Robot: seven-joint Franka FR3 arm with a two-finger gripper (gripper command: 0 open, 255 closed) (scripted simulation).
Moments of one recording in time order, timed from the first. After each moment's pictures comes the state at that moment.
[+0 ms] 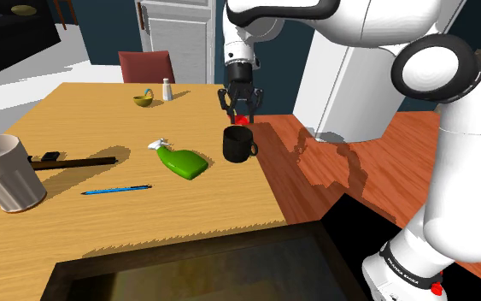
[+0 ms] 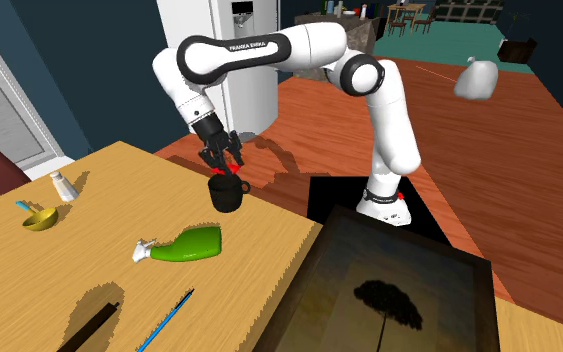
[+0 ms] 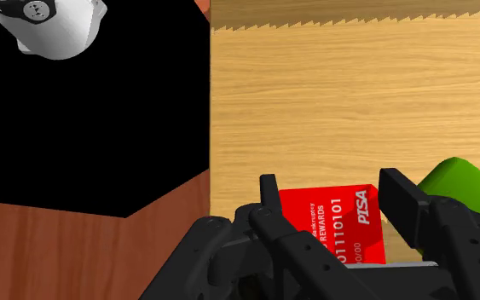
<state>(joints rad) -0.05 0.43 0.22 -1.29 0.28 1.26 0.70</state>
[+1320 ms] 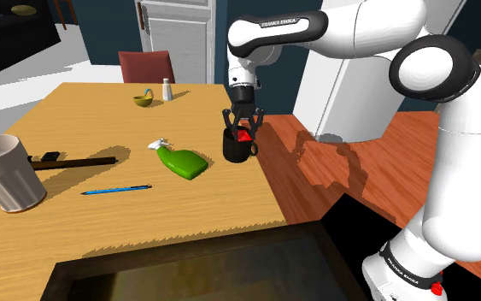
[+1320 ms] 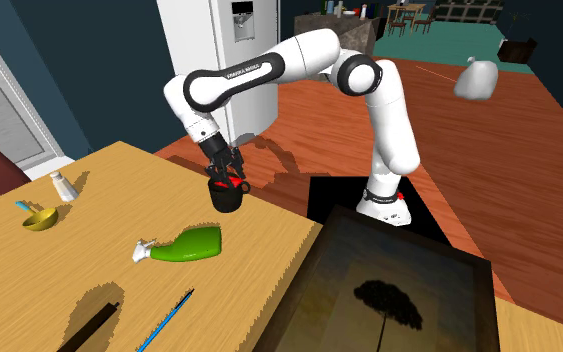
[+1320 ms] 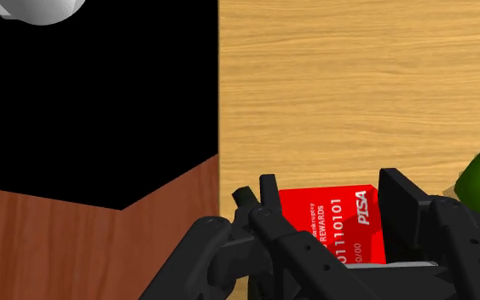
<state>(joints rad) -0.07 0.43 0.20 -1.46 0.26 1.42 0.61</state>
